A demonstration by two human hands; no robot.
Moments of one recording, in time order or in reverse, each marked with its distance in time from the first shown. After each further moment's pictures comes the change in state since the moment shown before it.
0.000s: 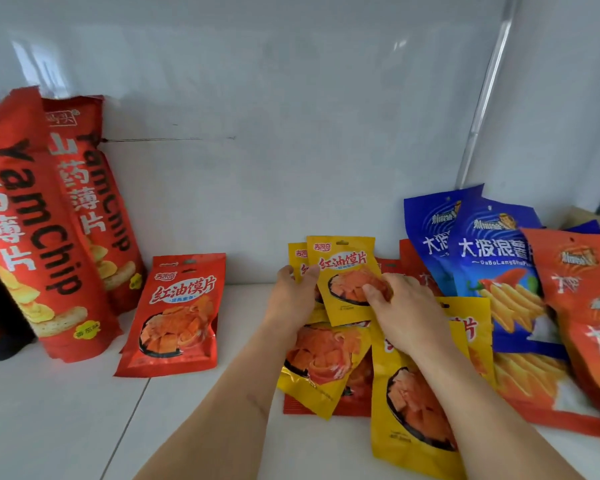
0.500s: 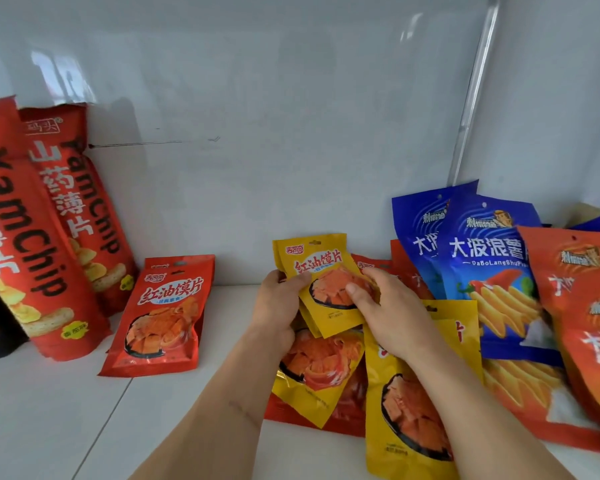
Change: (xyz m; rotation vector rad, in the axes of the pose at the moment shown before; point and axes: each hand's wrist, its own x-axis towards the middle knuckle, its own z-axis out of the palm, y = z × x) left_hand -0.004 0.002 0.021 -0.556 0.018 -0.120; right_hand 0.005 0.016 -0.006 0.283 -0.051 -0.189
